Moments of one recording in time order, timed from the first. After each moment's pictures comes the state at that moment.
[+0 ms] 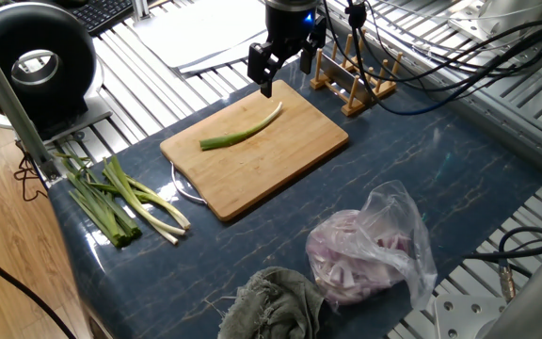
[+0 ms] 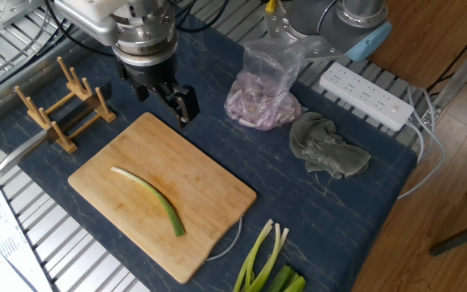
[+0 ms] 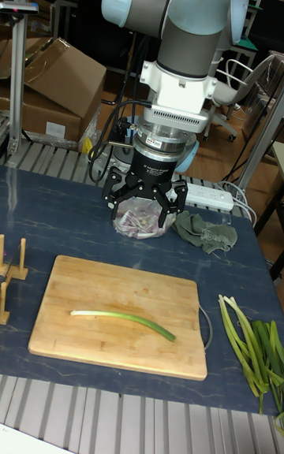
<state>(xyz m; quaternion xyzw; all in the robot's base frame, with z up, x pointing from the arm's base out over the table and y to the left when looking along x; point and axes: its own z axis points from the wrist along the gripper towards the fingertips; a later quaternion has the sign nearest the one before) 0.544 0.002 0.190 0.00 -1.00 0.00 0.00</state>
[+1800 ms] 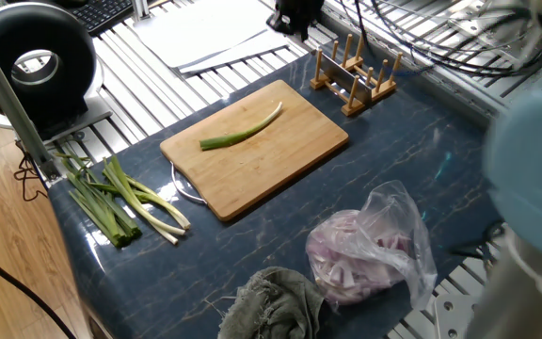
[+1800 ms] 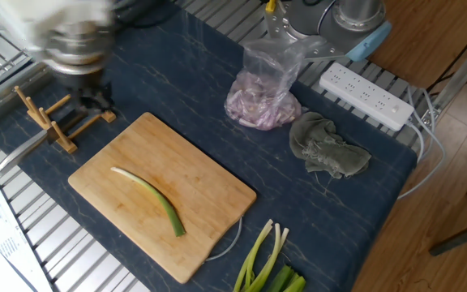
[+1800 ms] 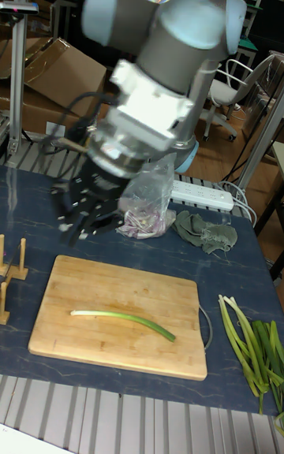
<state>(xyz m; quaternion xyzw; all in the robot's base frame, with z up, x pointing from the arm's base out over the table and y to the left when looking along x) 0.641 -0.124 0.196 -0.01 -0.99 0.13 -0.04</state>
